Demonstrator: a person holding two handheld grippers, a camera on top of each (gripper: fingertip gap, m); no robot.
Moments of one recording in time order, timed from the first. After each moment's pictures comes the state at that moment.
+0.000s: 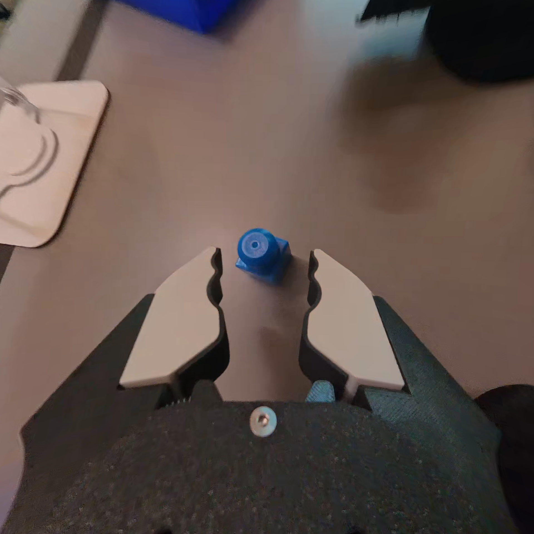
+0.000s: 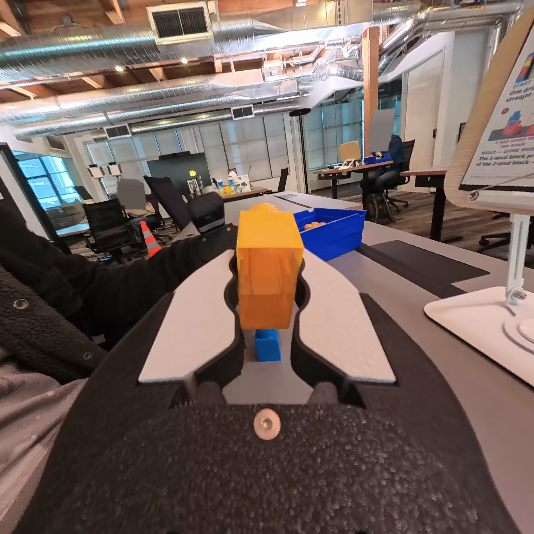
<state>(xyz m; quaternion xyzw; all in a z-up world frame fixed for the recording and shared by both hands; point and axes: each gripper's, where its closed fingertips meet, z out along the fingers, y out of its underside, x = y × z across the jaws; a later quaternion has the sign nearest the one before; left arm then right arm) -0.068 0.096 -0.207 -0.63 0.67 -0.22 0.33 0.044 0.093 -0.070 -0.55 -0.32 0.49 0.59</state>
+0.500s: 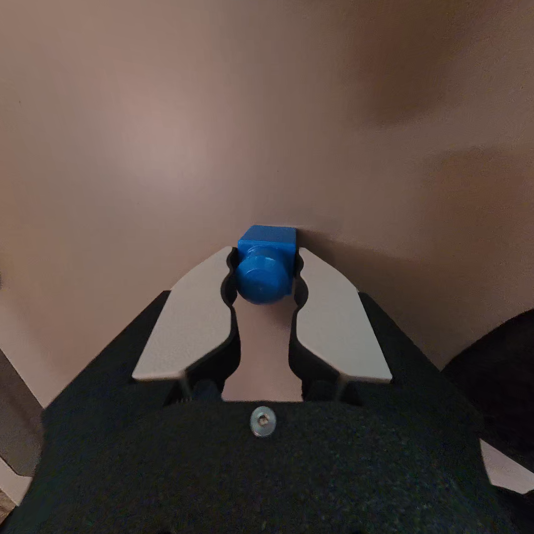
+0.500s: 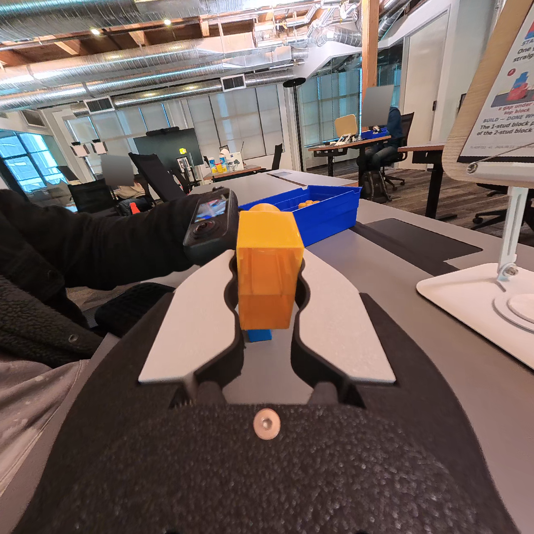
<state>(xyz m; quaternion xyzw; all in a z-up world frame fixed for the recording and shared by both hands) -0.065 0.103 -0.249 -0.58 0.81 -0.04 0.10 0.045 0.099 -0.087 -0.58 -0.33 0.47 0.57</state>
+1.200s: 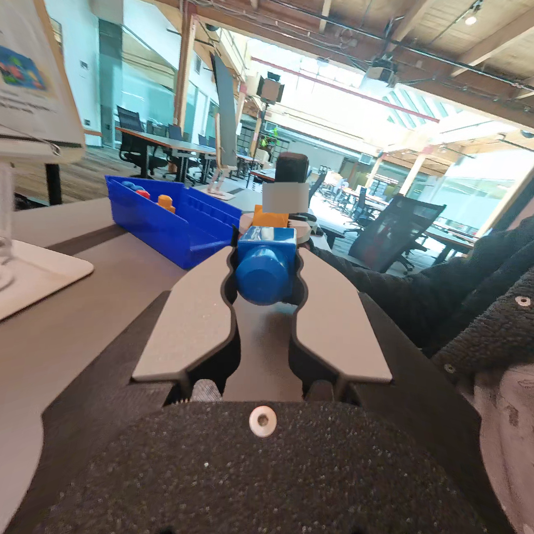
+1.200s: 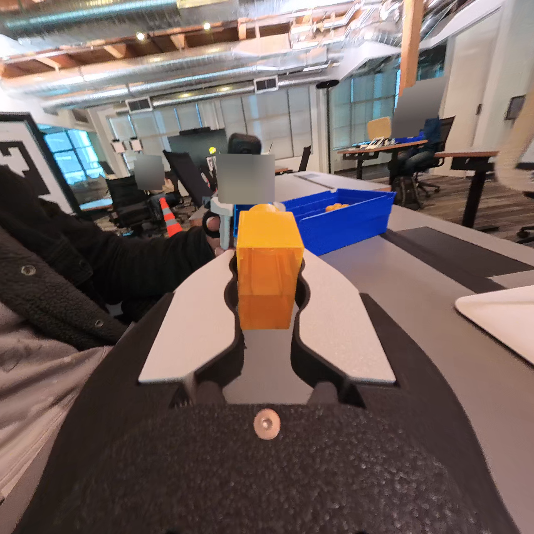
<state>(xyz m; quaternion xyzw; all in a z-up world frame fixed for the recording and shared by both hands) -0.029 0.087 -0.077 -0.53 0.40 -0.61 0.44 0.026 0.080 -0.088 -0.55 -0.37 0.50 0.55</state>
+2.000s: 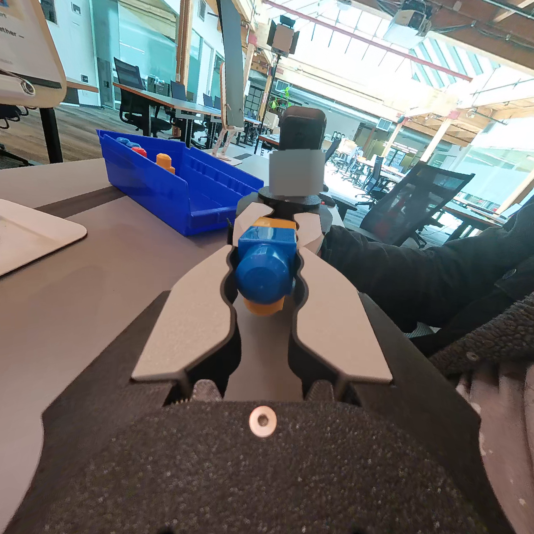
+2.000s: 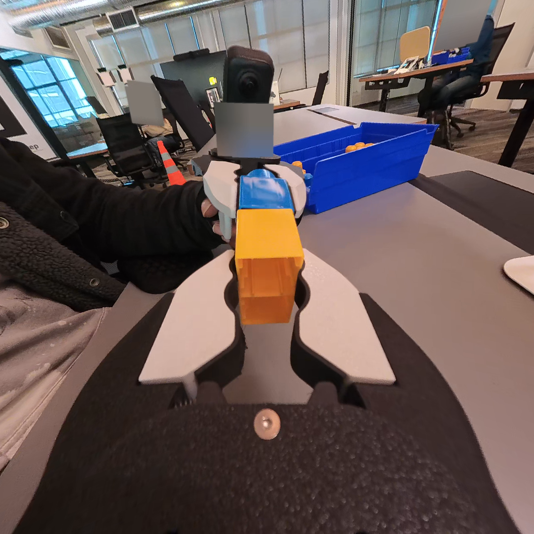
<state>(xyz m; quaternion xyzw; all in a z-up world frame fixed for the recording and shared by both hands) -0.012 0.080 -0.113 -0.56 0.42 -0.57 0.42 -0.007 0.075 -0.133 -0.60 -0.42 0.47 0.48</state>
